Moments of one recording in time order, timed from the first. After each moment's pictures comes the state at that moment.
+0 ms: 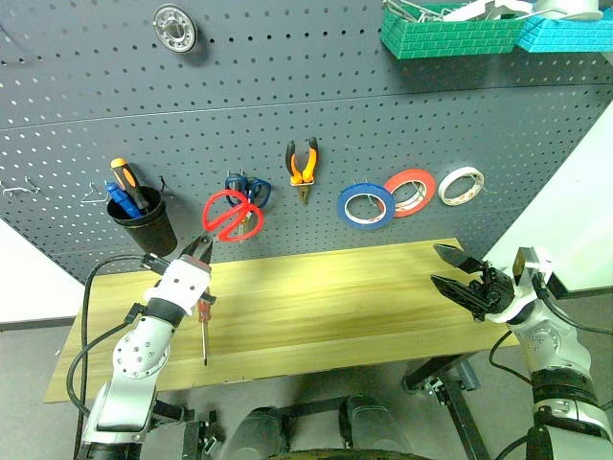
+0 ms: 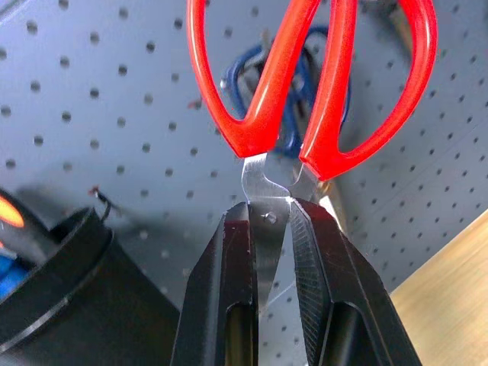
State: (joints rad) left arm 0.12 0.39 0.09 -0.23 0.16 -0.10 -0.20; right arm -0.24 -0.53 -0.32 0.54 0.69 0.06 1.57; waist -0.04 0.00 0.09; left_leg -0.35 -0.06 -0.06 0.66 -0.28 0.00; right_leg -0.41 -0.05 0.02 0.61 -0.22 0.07
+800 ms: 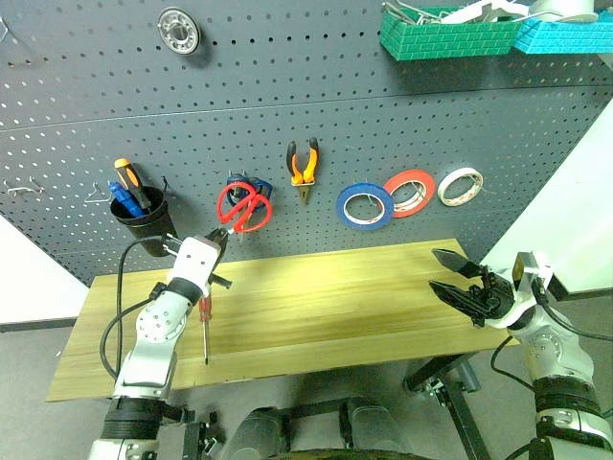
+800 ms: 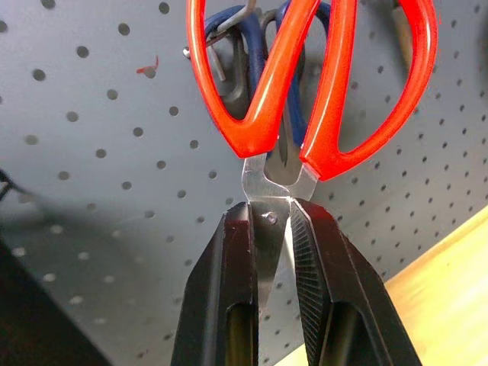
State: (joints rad) left arm -0.11 0.33 0.05 0.06 0.06 -0.09 -0.27; right arm -0.18 -0.52 -0.32 0.46 0.69 0.08 1.54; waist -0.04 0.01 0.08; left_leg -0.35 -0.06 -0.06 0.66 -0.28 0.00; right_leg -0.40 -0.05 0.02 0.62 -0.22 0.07
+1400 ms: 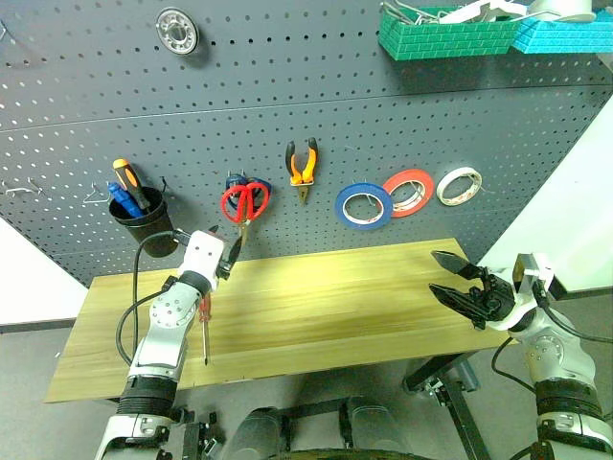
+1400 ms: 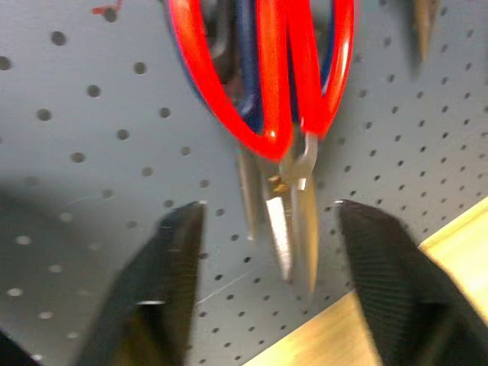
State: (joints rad) left arm -0.17 0.30 0.04 0.18 0.04 -0.09 -0.29; right arm -0.17 -0.52 -0.32 0.43 0.69 0.08 1.55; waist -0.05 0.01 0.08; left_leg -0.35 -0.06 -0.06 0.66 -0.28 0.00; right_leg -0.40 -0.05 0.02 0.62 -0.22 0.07
